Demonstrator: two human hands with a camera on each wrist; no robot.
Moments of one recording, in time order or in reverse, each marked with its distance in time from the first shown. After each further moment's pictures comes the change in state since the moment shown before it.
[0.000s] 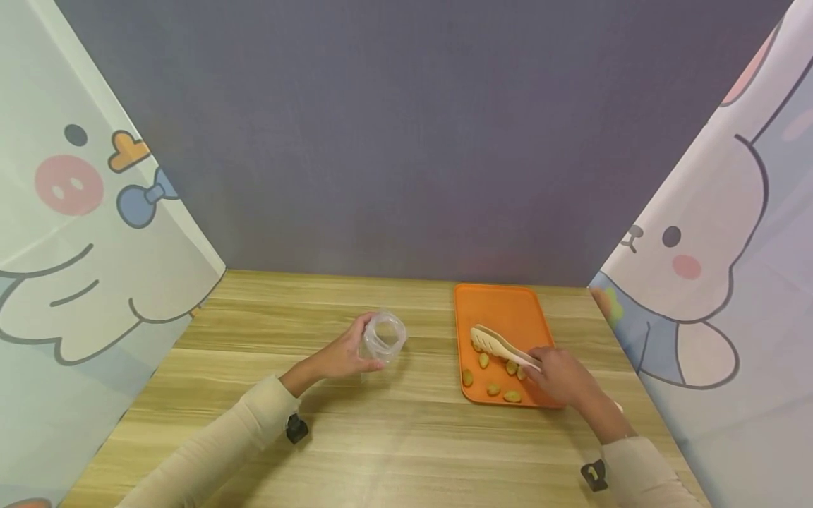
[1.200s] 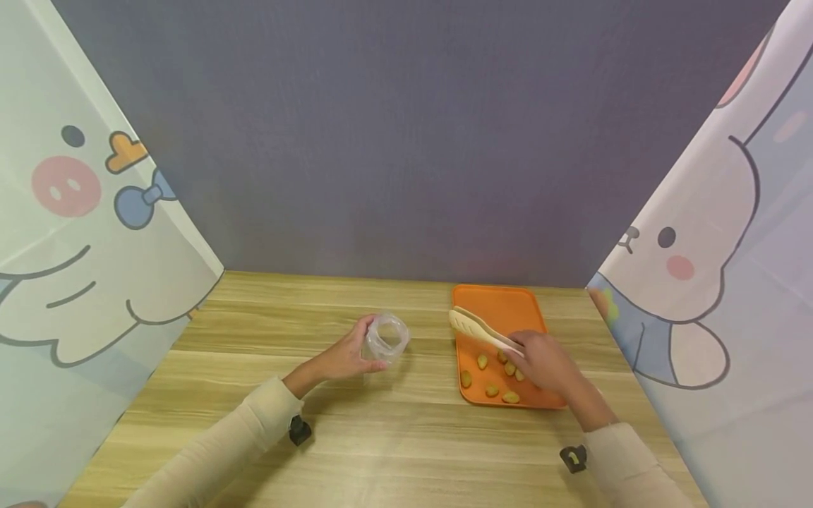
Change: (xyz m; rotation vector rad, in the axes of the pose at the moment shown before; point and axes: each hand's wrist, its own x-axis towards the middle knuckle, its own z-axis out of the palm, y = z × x) left_hand 0.005 0.000 0.006 -0.008 -0.006 0.017; right_hand 0.025 -0.029 -0.015 0.067 0.085 -0.087
